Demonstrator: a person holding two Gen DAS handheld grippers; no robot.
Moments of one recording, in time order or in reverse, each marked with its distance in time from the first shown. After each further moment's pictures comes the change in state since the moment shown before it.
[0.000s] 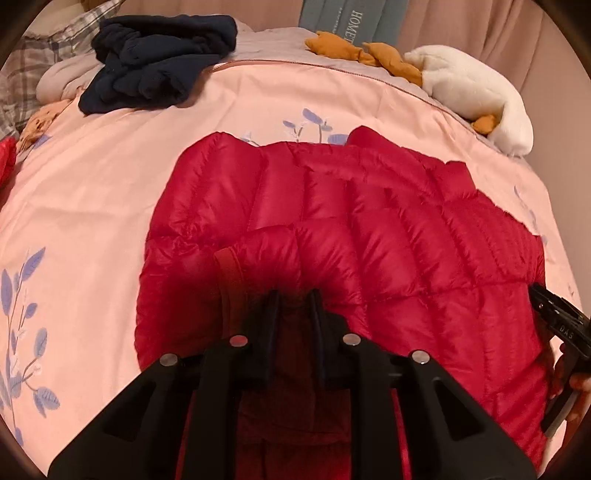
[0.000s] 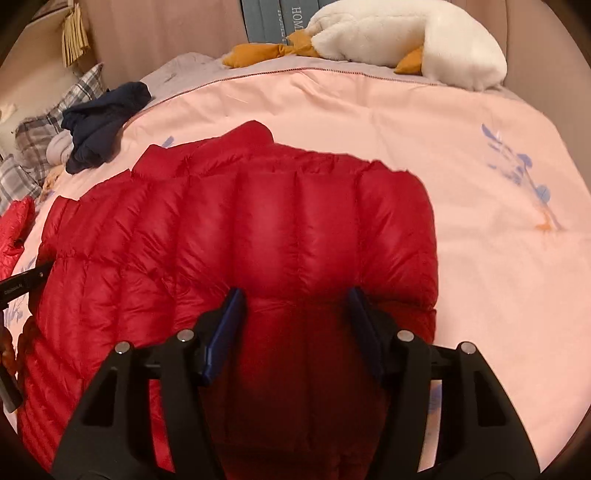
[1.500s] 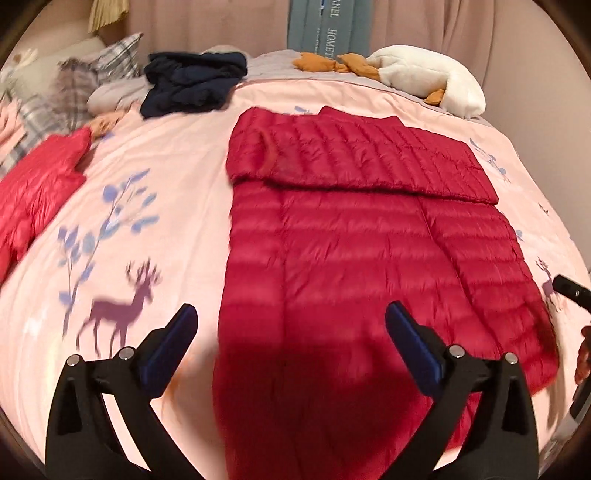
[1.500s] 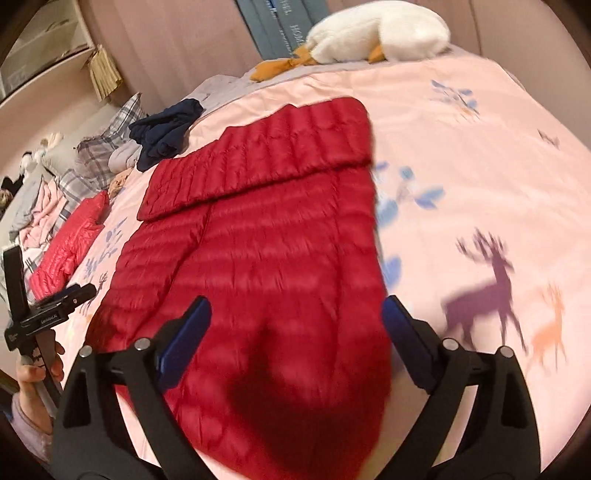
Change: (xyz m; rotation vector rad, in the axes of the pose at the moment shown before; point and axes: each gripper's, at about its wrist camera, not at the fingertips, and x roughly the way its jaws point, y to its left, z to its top) left arm -0.177 -0.016 -0.186 0.073 -0.058 0.056; right arm -0.204 -0.008 -0.184 0.129 -0.020 0.173
